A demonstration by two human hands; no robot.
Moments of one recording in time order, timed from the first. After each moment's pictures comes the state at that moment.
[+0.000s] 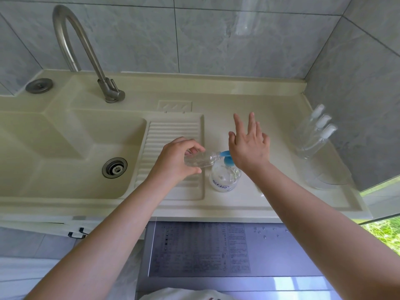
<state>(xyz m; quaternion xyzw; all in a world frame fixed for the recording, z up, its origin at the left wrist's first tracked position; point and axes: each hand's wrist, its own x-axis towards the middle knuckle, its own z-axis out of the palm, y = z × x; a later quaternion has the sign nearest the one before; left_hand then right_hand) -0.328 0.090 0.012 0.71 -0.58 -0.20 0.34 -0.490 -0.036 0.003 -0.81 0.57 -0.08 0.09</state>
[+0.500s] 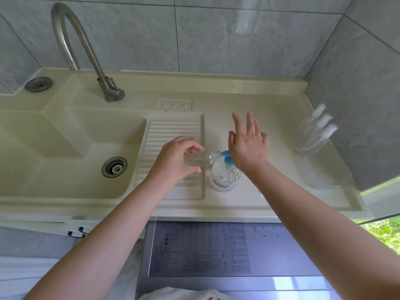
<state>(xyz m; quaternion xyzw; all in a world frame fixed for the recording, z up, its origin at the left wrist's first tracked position) -0.326 0.089 0.009 0.71 -0.58 -0.19 0.35 -0.488 -0.034 0.003 -0.81 0.57 -0.11 0.08</state>
